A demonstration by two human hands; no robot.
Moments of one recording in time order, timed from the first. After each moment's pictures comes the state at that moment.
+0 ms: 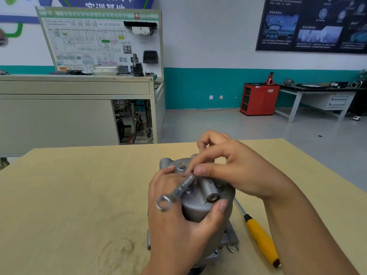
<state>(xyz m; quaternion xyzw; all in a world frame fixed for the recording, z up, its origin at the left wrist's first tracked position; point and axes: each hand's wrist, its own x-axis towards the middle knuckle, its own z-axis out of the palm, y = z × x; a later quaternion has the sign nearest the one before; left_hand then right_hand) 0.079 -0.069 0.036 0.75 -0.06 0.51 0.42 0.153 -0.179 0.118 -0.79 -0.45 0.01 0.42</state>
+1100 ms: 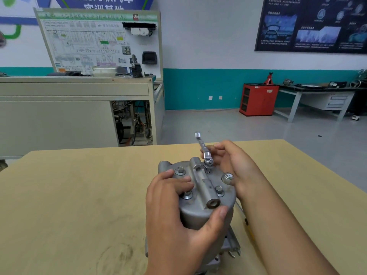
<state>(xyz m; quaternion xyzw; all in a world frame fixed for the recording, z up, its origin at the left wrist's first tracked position) 0.082 -0.068 0.031 0.73 -0.07 0.52 0.44 0.199 -0.160 0.082 -0.55 -0.06 0.20 0.81</state>
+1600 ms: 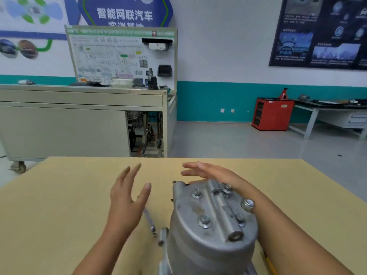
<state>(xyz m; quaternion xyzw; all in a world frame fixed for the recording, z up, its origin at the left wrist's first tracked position) 0.132 0.065 0.005 0.84 0.13 0.34 0.41 0.260 -0.129 0.066 -0.73 -0.31 0.26 0.56</state>
